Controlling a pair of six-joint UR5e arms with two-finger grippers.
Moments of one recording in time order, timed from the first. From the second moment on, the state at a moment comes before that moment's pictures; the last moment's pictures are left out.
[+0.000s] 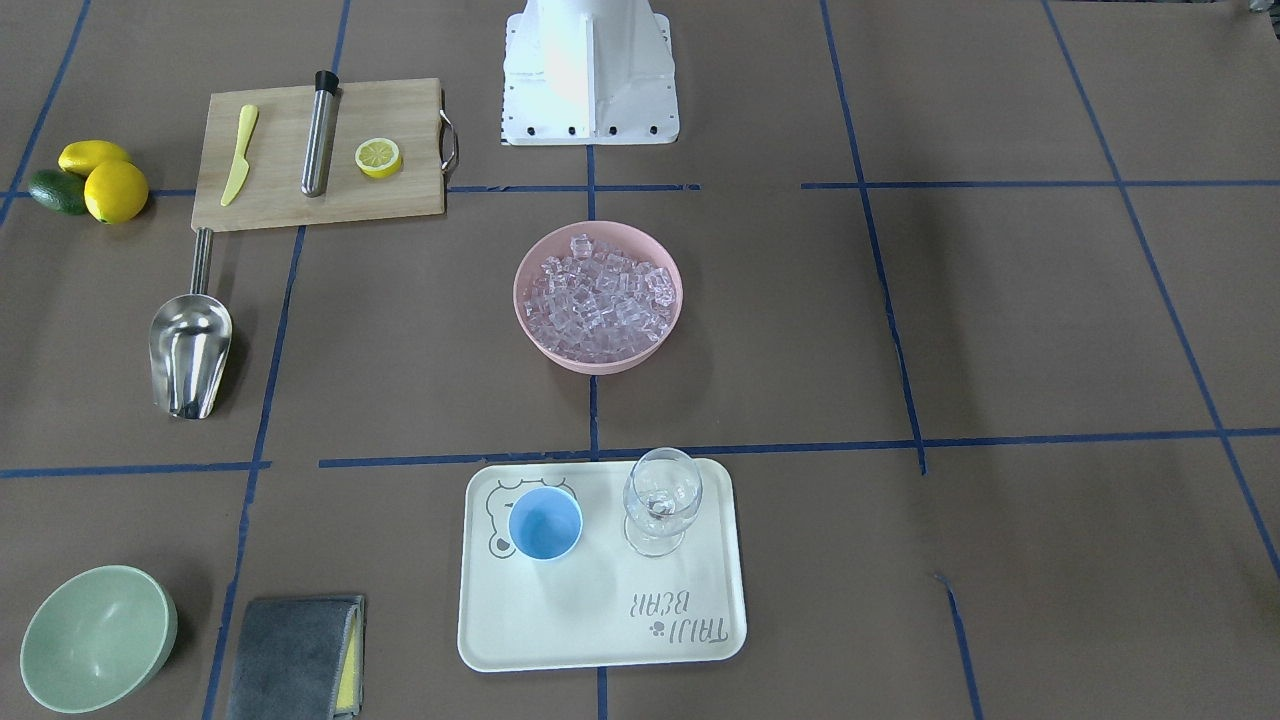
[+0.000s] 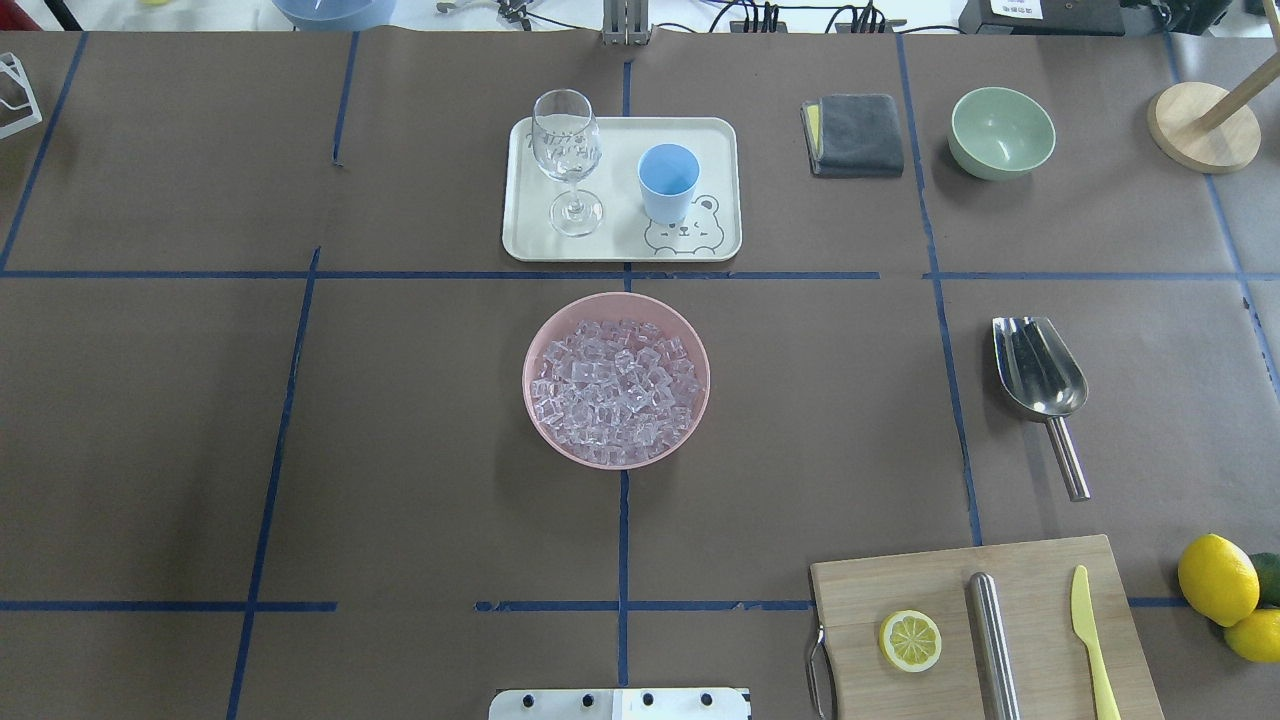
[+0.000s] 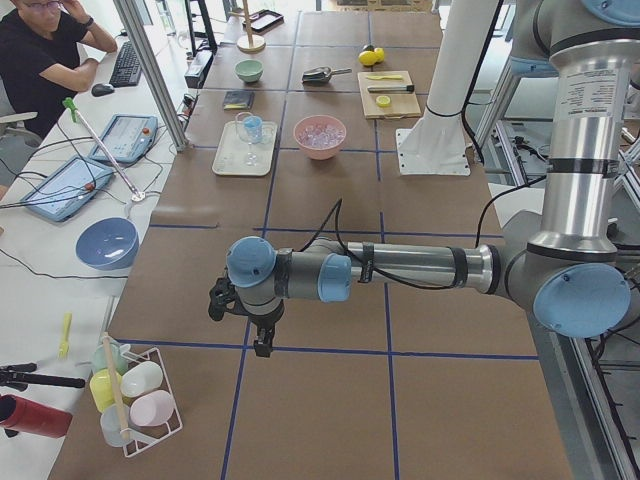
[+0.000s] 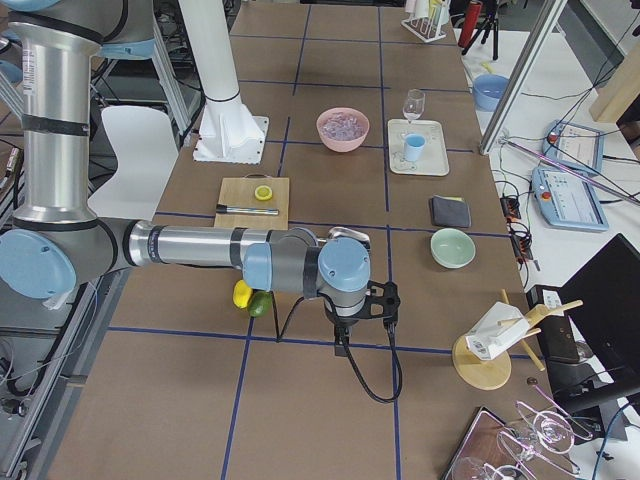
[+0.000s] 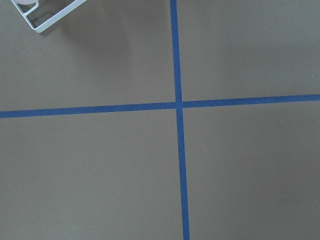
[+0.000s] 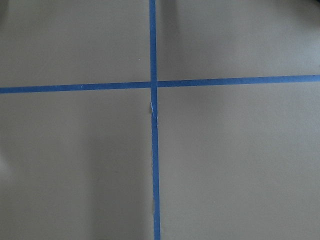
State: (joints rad) left arm -1.57 -1.58 -1.58 -1.59 -2.39 0.03; right arm 1.66 -1.68 1.70 -1.61 2.40 -0.03
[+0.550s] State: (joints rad) left arm -1.57 -1.60 -1.60 -1.60 -2.39 0.04; right arm 1.66 -1.67 1.73 -1.60 2.40 -0.02
